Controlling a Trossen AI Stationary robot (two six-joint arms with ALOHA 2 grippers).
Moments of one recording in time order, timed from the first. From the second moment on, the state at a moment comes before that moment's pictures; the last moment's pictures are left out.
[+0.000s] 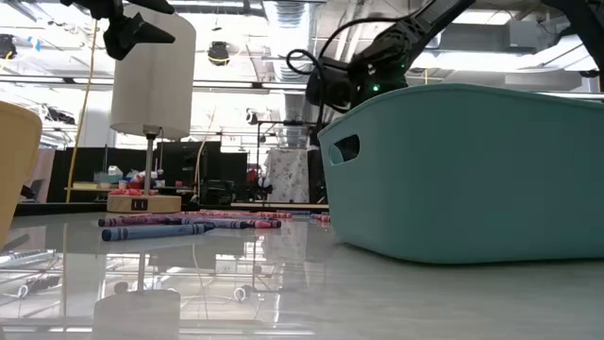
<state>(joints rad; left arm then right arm) 0.29 0.50 0.73 -0.43 0.02 -0.36 -0.26 1.89 1.27 -0.49 0.13 0.14</state>
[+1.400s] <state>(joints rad) 0.29 0.50 0.73 -0.43 0.02 -0.39 -0.25 1.88 1.21 -0.49 0.14 0.29</state>
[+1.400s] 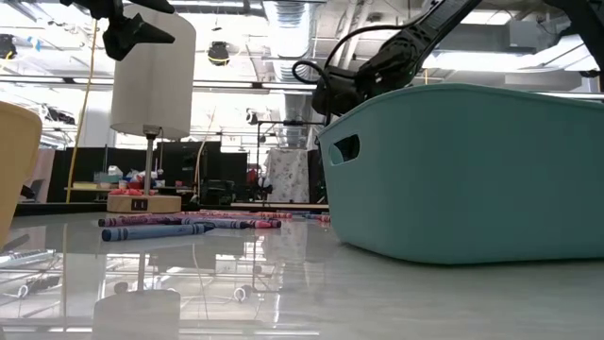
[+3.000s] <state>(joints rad) 0.29 0.49 0.74 -0.09 0.02 -0.47 0.24 2.12 1.48 0.57 -0.34 0.14</state>
